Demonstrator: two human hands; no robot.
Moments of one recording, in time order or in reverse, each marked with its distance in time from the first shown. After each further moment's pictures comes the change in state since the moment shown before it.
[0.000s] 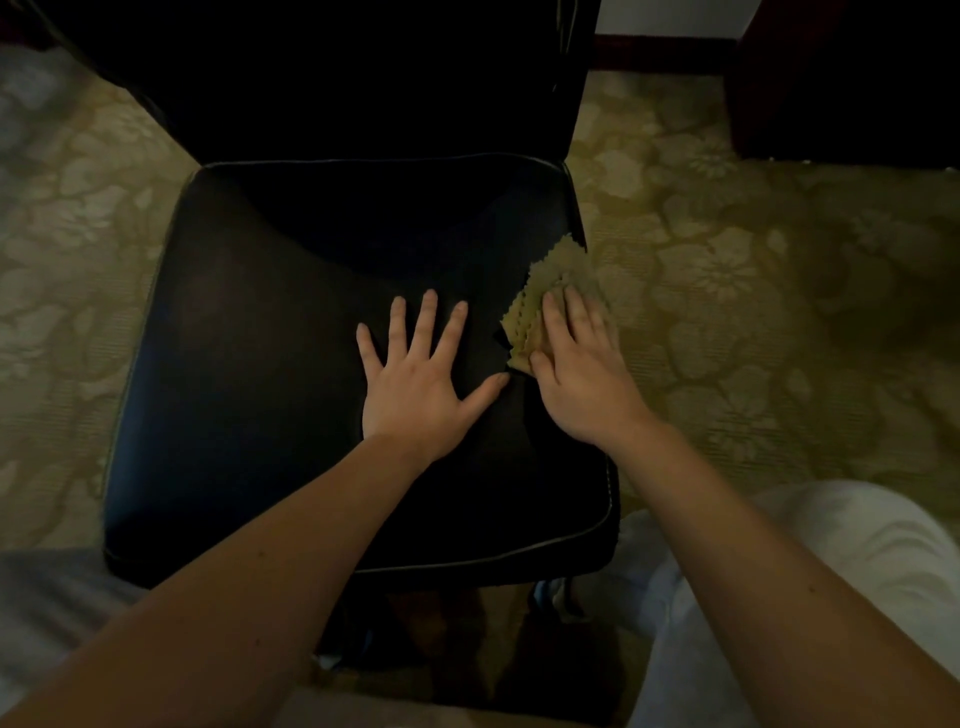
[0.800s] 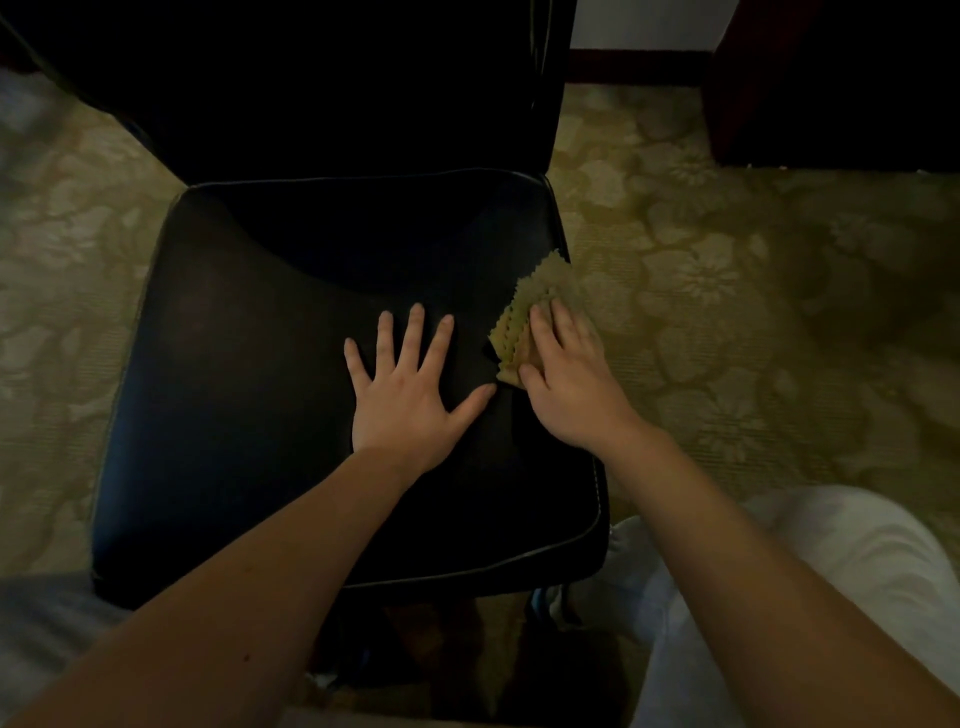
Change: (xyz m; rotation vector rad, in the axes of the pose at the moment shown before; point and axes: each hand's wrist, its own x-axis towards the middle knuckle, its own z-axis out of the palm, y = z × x) left_hand 0.000 0.001 0.000 0.000 0.005 -0.005; right_hand 0.000 -0.001 -0.009 0.053 -0.041 0.013
